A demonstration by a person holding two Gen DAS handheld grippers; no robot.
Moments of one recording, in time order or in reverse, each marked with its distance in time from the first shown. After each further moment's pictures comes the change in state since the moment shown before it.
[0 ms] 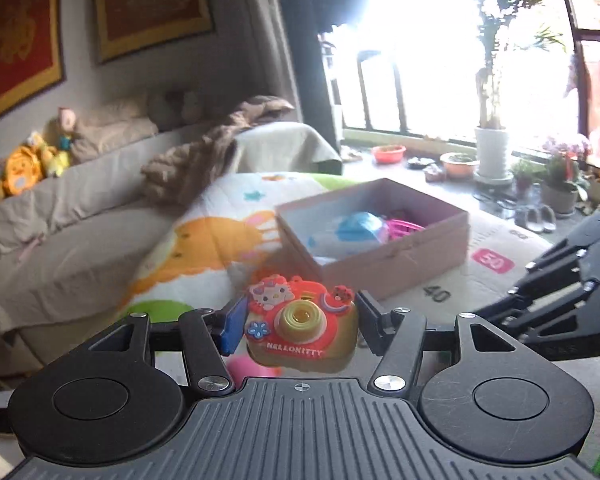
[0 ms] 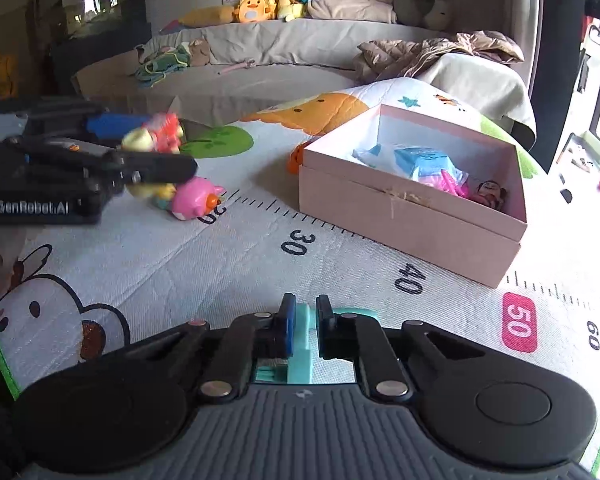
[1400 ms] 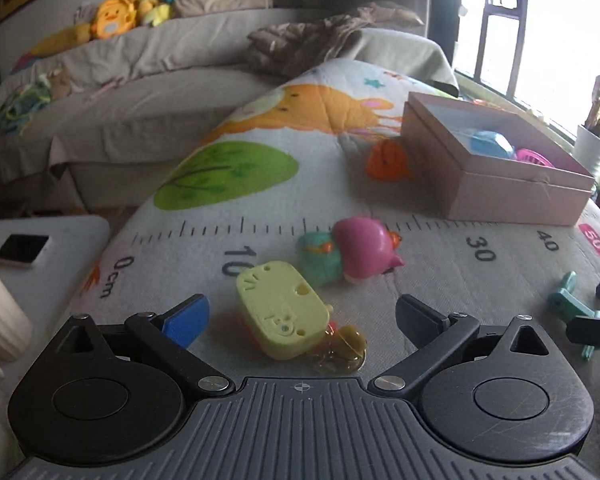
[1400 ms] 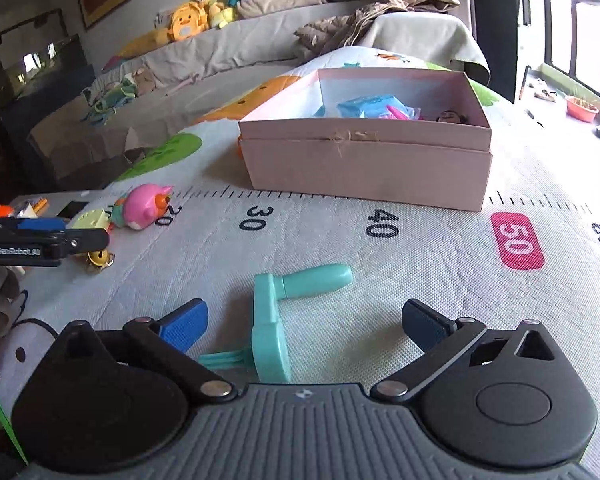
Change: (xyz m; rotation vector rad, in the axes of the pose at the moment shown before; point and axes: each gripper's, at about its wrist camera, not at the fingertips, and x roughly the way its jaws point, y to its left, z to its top) left arm 0.041 0.057 -0.067 -0.336 0.330 0.171; right arm 0.023 -0.020 -0.032 0.280 -0.016 0.002
